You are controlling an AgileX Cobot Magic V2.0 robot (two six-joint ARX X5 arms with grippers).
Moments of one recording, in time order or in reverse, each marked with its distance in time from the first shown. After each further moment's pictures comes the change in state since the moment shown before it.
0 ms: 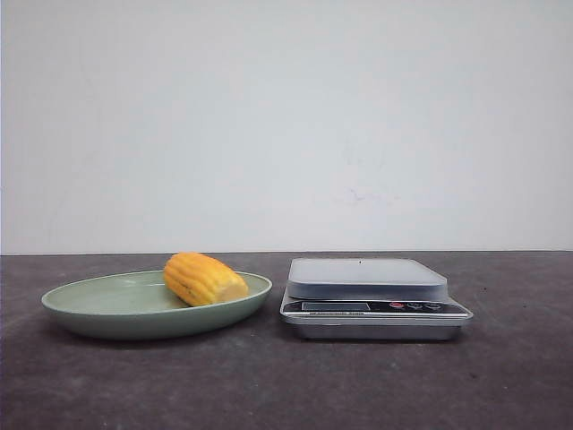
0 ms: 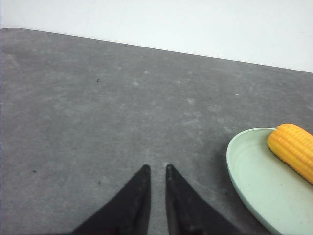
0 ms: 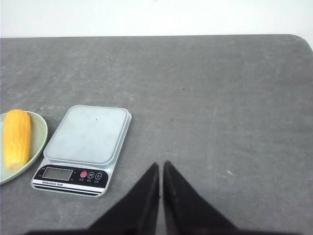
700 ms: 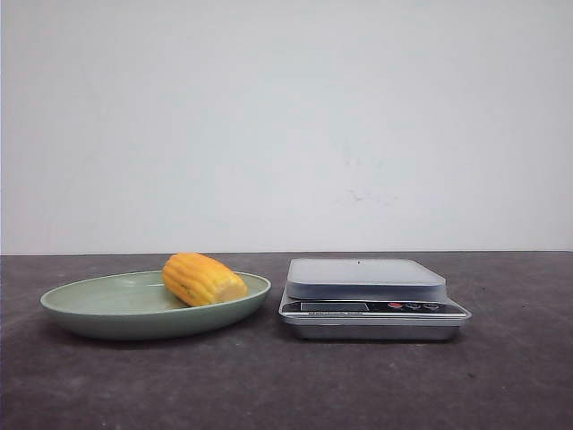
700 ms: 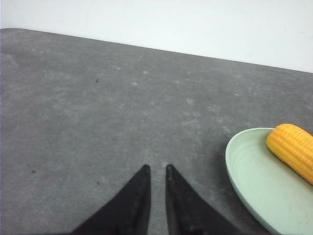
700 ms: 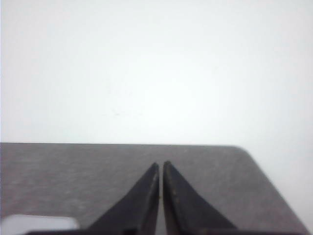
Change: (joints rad) left arm 0.000 0.000 0.000 0.000 0.000 0.000; right arm -0.339 -0.253 -0.417 0.673 -0.159 -0.246
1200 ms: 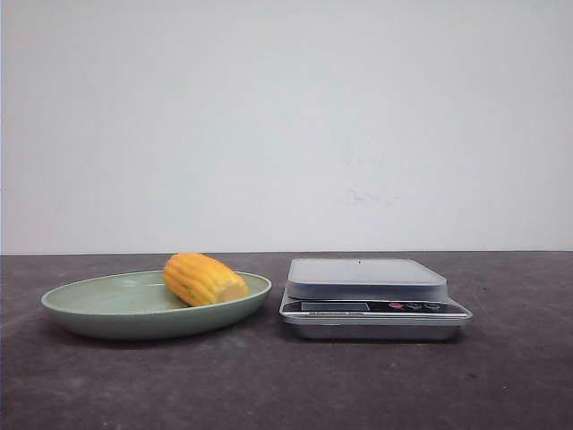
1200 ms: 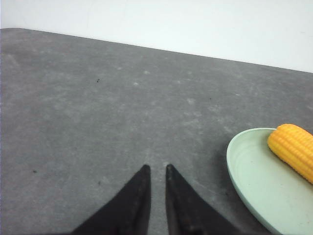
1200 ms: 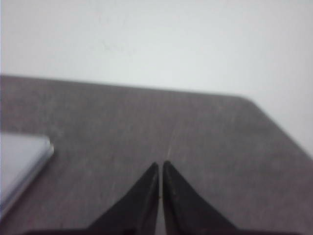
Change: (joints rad) left arm 0.000 0.000 0.000 0.000 0.000 0.000; right arm -0.046 -0.112 -0.457 0.190 -0.026 -0.028
